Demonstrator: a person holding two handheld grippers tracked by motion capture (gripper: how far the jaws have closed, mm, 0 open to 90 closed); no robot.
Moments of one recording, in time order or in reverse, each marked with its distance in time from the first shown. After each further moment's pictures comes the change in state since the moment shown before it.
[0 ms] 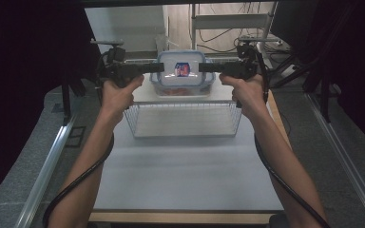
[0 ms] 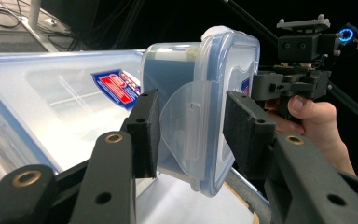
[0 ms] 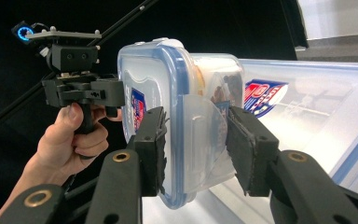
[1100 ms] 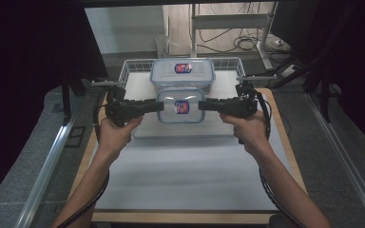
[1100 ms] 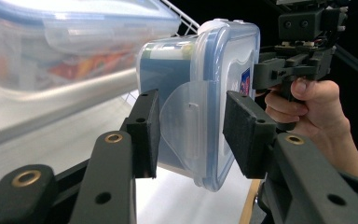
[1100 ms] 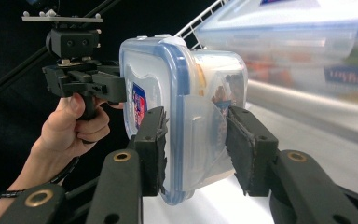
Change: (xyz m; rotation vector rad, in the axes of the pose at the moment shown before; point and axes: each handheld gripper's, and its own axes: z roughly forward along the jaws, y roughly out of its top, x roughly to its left) left arm -0.025 -0.084 -0.017 0.056 0.005 0.061; right arm 0.020 -0.083 -0.014 0.062 0.020 -0.036
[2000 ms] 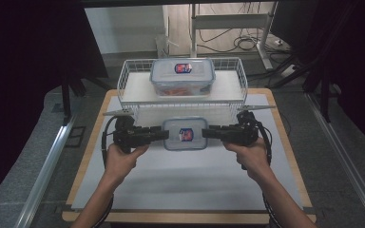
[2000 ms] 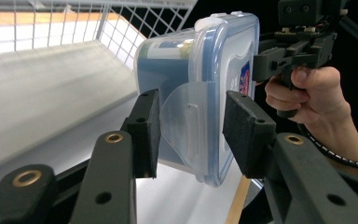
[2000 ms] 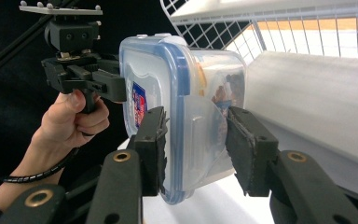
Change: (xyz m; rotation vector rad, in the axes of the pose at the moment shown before) left arm -0.002 -0.070 0.015 0.066 -0.017 -0.010; right arm -0.009 -0.072 -0.004 0.047 0.001 0.034
